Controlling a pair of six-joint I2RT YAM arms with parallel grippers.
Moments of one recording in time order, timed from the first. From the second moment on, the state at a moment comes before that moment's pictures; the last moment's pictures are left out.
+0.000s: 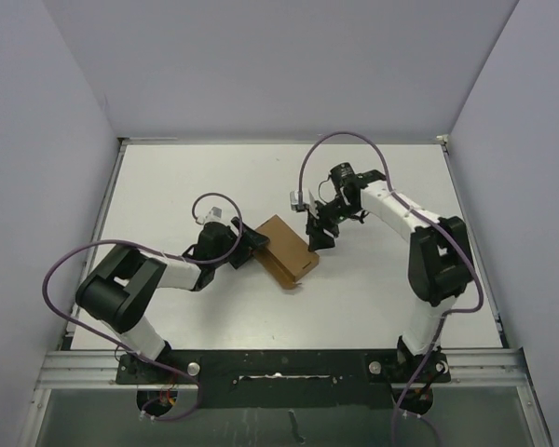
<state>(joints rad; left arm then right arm) -0.52 1.64 0.52 0.59 0.08 -1.18 0.40 1.92 1.50 -0.94 -0.77 -1.07</state>
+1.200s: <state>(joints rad) -0.50 1.68 0.53 0.63 0.12 -1.22 0.74 1.58 0.93 -0.58 -0.60 -1.54</state>
